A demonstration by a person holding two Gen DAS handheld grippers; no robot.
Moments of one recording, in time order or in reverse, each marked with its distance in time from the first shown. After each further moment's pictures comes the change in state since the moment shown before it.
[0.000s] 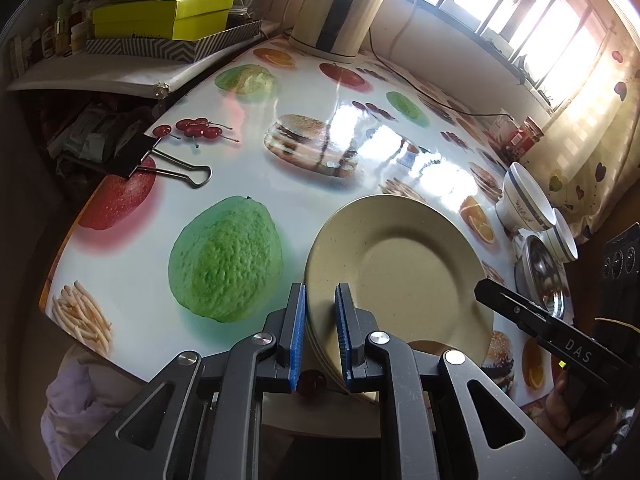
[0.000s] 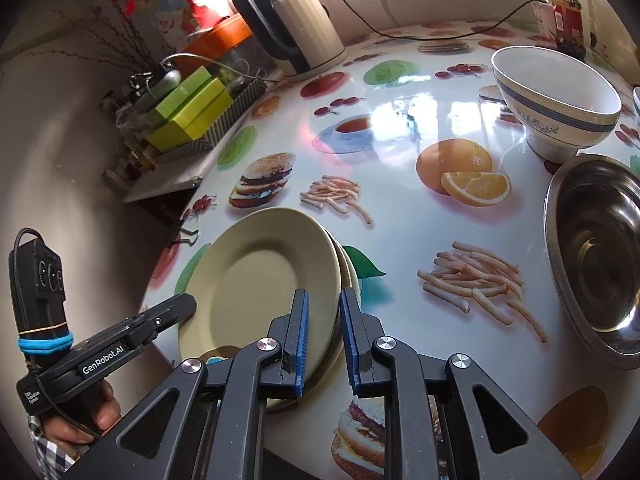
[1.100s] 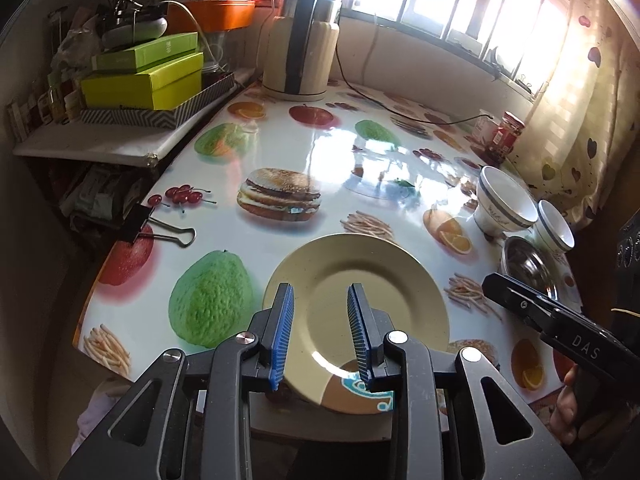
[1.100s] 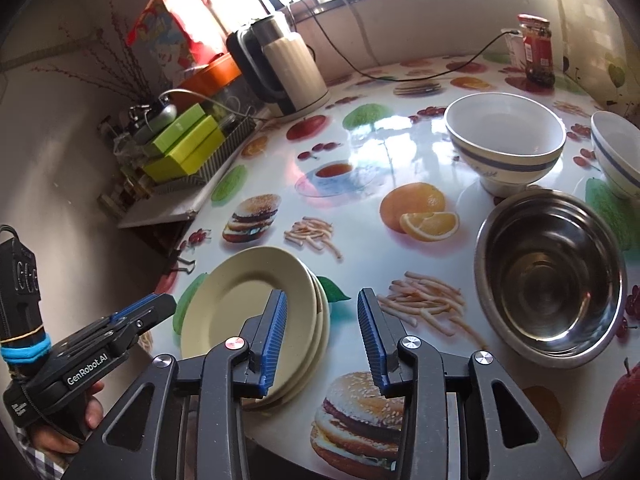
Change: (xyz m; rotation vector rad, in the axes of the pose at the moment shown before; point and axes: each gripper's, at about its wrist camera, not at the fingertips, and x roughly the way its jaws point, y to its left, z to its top) left arm -0.032 -0.050 0.010 0.143 -0.108 0.071; right arm -0.048 -0.011 0.003 0.007 -0.123 -0.051
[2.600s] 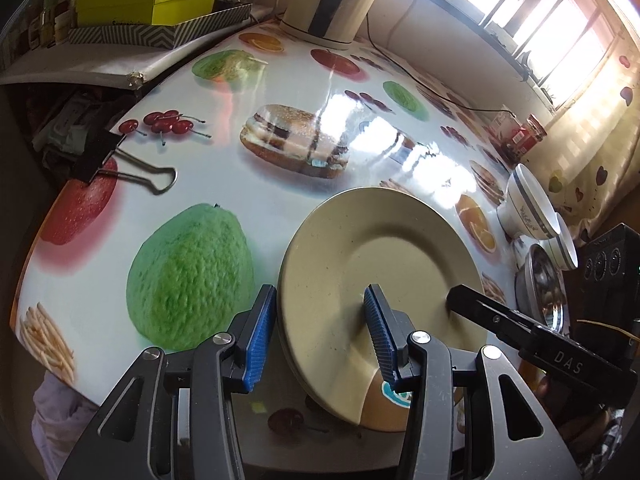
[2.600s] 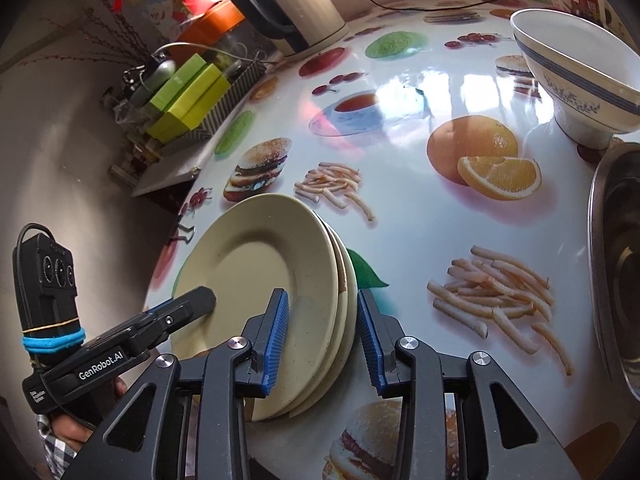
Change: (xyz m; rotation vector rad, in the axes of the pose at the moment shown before) left arm 0.068 0.039 0.000 -0.153 0.152 -0.105; right arm 0.078 -0.004 0.002 0.029 0.205 0.117
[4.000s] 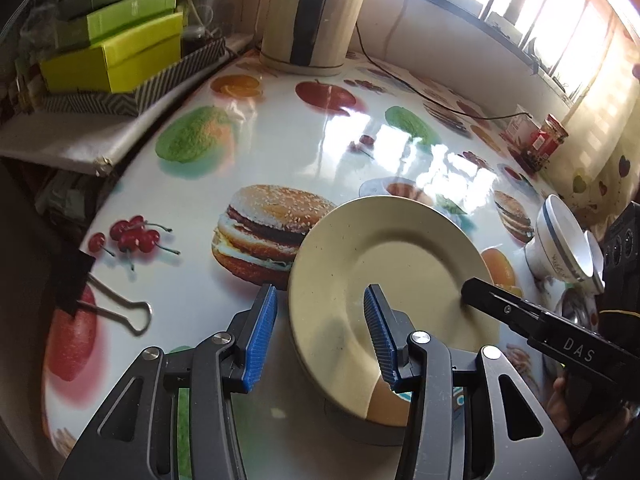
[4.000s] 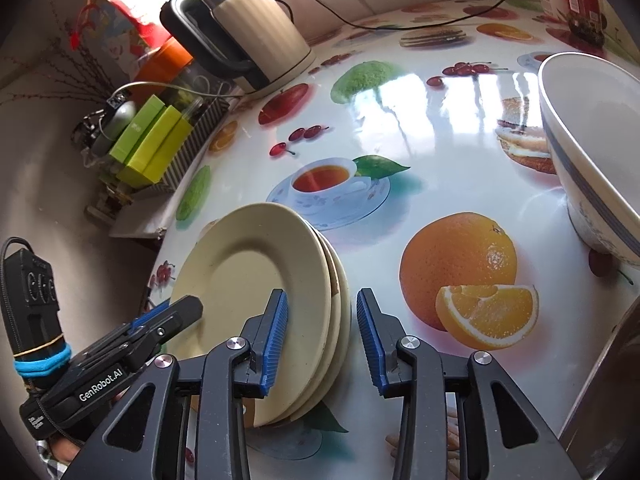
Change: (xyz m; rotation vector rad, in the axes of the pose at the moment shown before) left arm 0.027 -0.026 0.064 0.113 -0.050 0.104; right arm 0.021 -0.023 0.071 0.067 -0.052 -0.061
